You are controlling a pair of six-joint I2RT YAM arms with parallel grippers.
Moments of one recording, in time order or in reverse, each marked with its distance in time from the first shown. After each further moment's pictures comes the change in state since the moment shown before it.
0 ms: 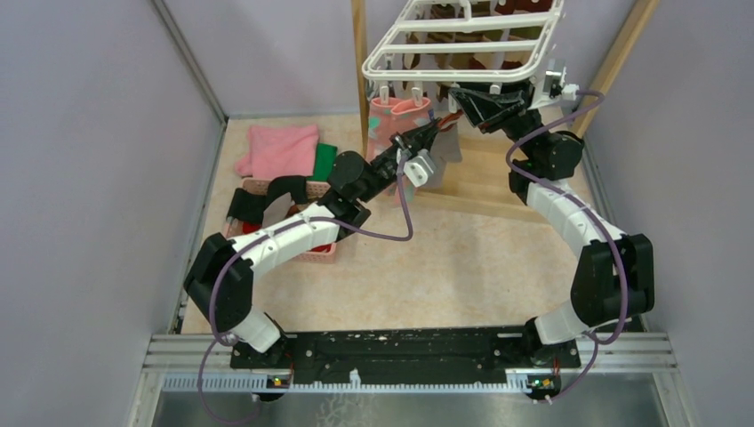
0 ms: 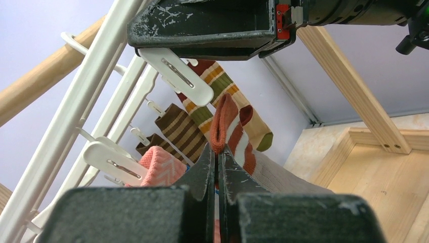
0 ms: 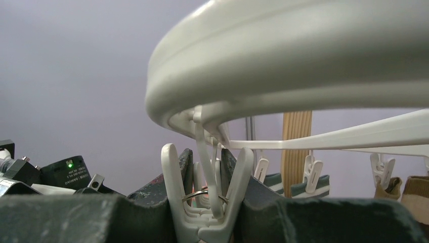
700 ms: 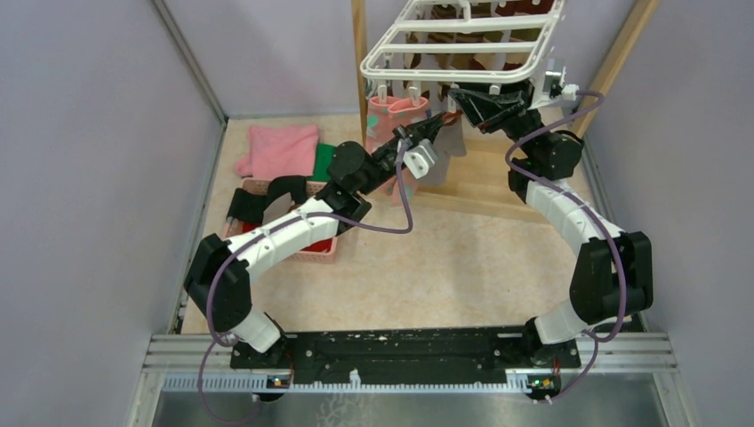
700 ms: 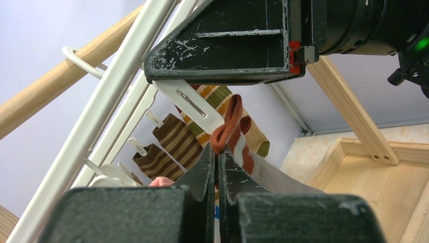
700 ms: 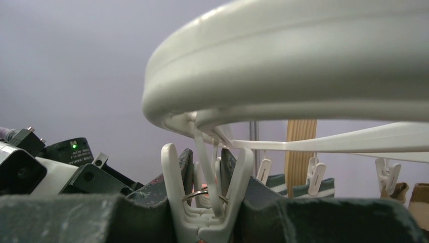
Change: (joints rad) left arm 0.000 0.002 0.082 -0.081 0.028 -0.034; right arm 0.000 0.017 0.016 0.031 -0.020 0.018
